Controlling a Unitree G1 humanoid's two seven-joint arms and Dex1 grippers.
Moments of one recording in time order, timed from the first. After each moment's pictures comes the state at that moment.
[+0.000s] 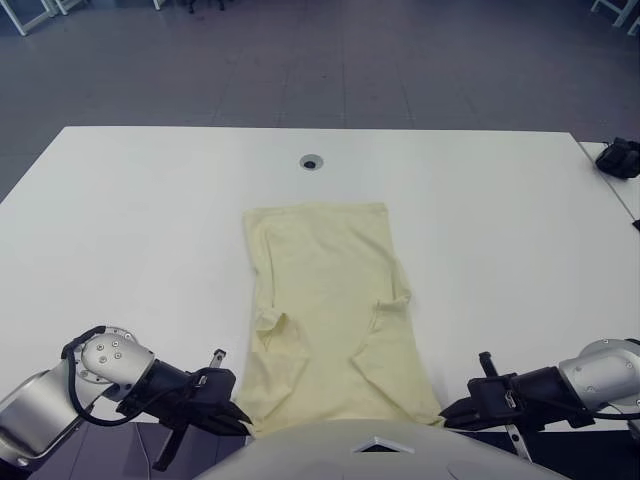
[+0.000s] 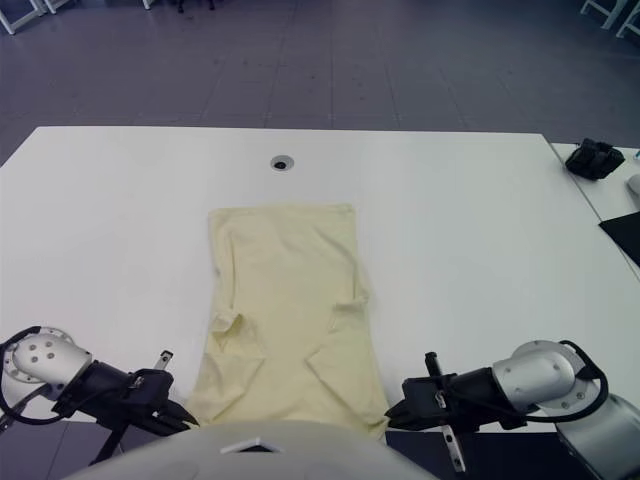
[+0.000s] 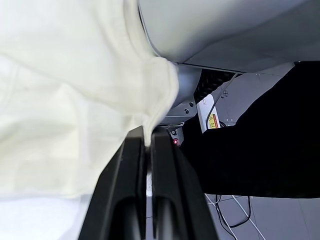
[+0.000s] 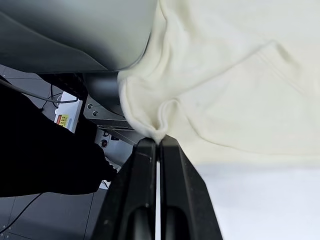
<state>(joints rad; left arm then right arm) 0.39 1.19 -0.14 -0.58 -0.43 0.31 -1.36 0.54 -1.15 -0.03 -0.67 0.31 0.24 1.29</state>
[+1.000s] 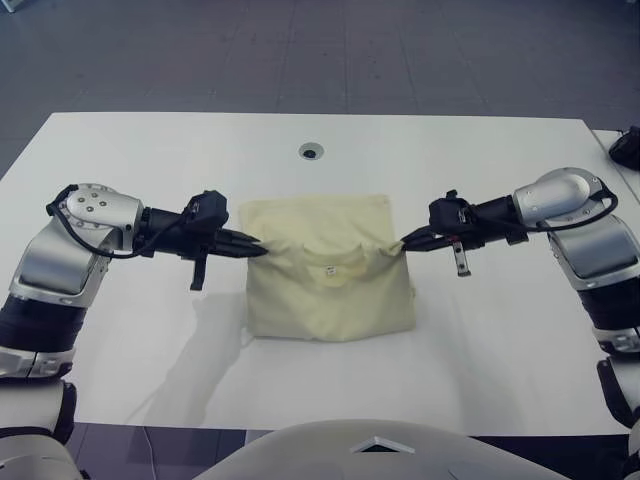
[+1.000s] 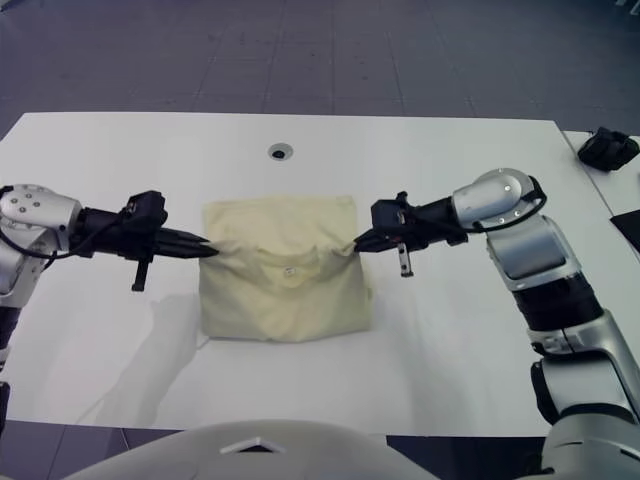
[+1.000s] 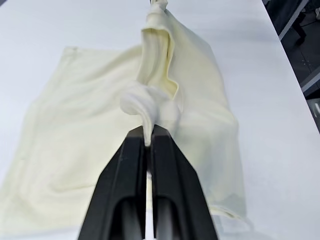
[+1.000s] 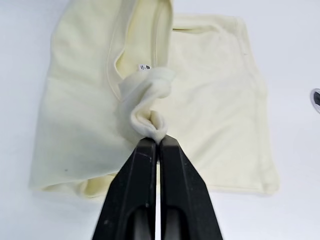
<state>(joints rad) -0.43 0.90 -0.15 -0.04 -0.42 0.41 -1.35 -0.59 -0.81 0.31 0.04 0.16 0.23 1.38</state>
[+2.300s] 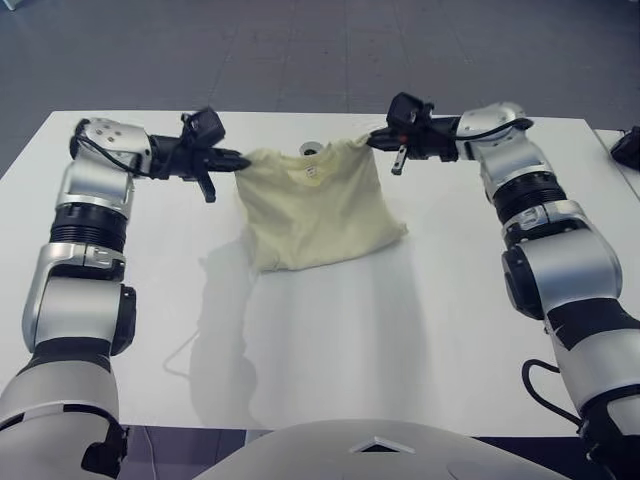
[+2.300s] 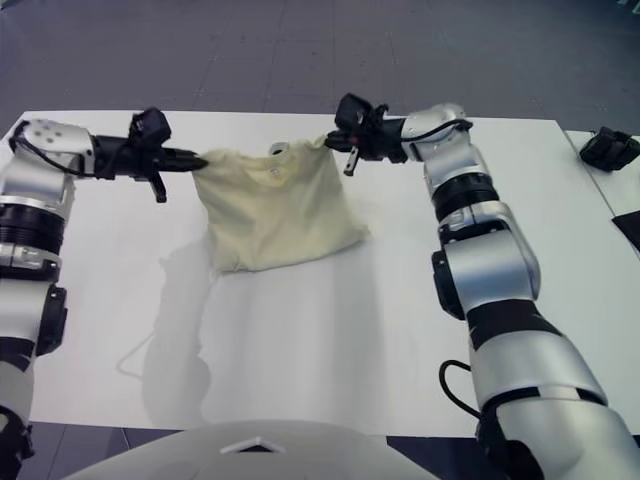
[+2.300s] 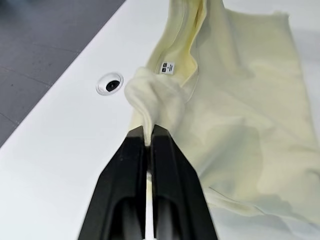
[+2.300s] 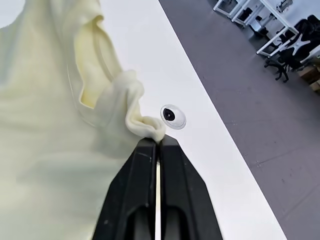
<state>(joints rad) -0.91 0.65 -0.21 0.82 -0.01 0.07 -1.19 -1.16 -0.36 0.23 1.21 -0.12 -0.21 0.93</state>
